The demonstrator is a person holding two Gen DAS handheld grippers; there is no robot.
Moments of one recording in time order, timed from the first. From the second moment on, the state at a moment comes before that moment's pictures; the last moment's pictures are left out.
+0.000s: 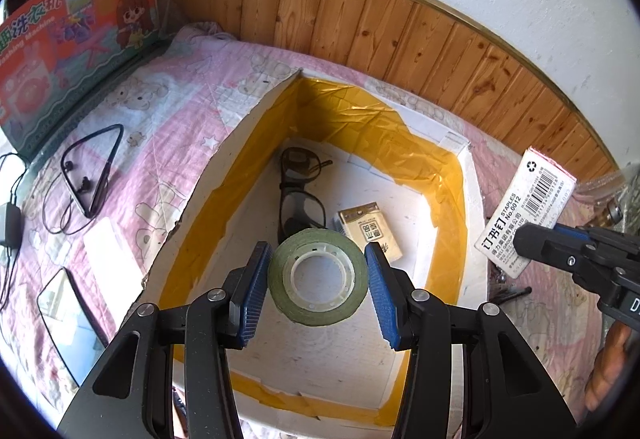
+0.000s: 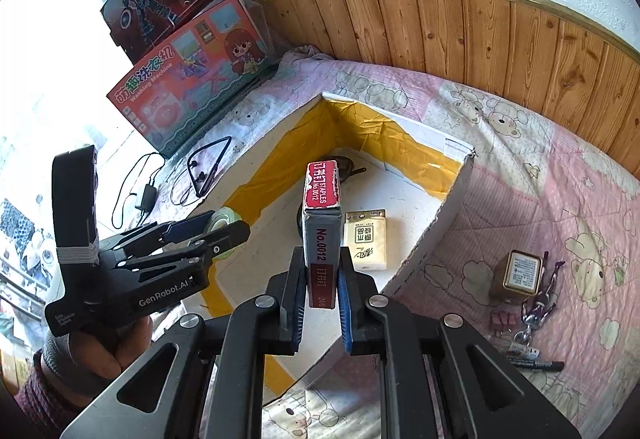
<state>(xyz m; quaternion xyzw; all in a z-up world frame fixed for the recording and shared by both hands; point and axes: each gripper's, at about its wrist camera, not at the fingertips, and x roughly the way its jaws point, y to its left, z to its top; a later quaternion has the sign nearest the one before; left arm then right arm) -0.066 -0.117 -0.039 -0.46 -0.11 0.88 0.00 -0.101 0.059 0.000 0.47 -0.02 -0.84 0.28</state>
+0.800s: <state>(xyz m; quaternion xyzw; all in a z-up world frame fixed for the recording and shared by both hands) -0.080 -0.121 -0.068 -0.51 -0.14 0.85 0.02 -0.169 -0.002 -0.033 0.51 0.06 -0.82 0.27</state>
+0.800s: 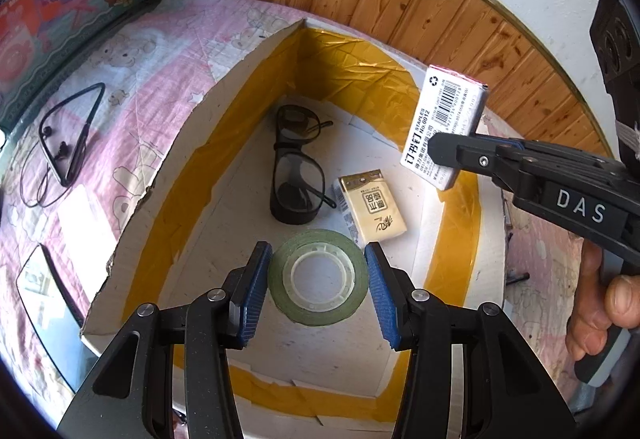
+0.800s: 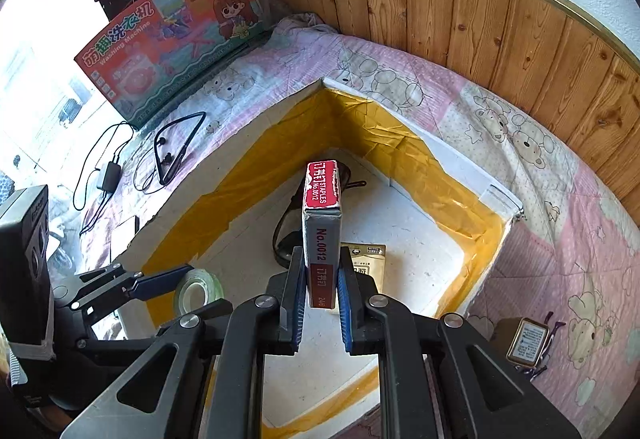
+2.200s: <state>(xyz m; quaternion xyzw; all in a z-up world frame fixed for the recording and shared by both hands) -0.090 -0.106 -0.086 -0.55 -0.12 0.83 0.02 -0.262 -0.035 -0.097 0.60 0.07 -0.77 0.22</state>
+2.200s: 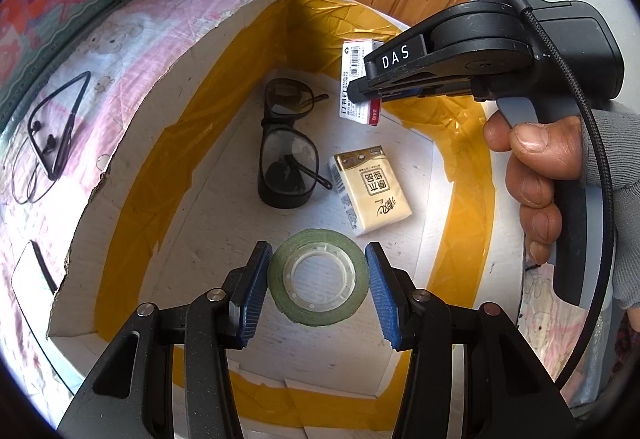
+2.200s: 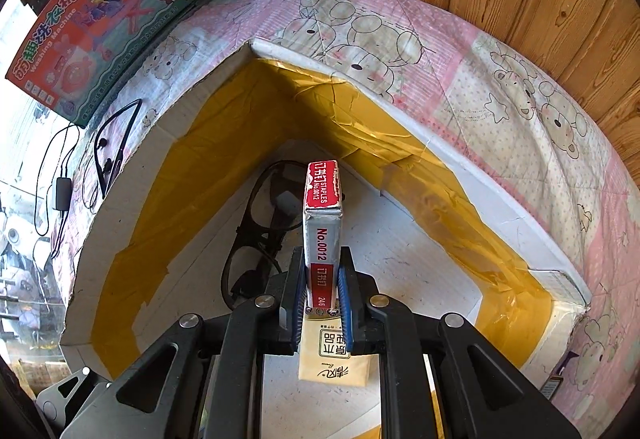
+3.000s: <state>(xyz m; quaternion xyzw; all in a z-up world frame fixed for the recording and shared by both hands) -0.092 -0.110 -0.087 -0.55 -0.13 0.83 0.01 -0.247 -0.023 -0.083 0.60 0.07 -0.77 0.22</state>
